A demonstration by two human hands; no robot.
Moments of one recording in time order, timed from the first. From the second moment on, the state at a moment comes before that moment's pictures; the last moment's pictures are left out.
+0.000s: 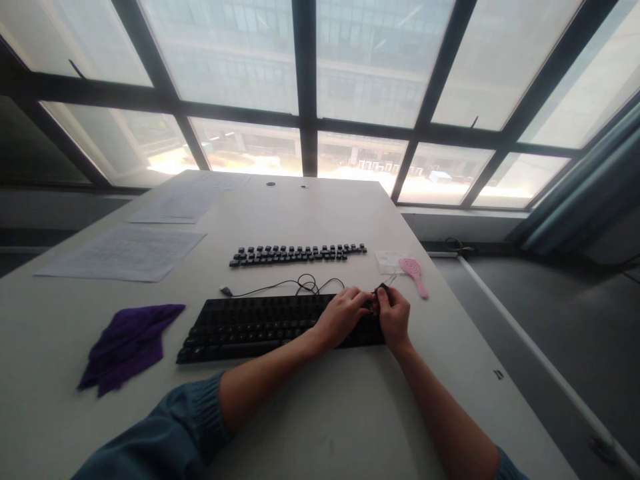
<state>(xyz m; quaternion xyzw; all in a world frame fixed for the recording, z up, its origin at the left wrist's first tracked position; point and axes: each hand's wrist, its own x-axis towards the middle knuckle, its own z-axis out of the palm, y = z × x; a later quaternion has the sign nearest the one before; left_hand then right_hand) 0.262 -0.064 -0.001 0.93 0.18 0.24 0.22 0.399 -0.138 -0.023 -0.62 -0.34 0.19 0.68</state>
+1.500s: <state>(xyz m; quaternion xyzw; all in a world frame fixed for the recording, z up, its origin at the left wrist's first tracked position) 0.331 0.080 0.029 0.94 0.30 0.16 0.07 0.396 -0.133 -0.024 -0.59 -0.29 0.25 0.71</state>
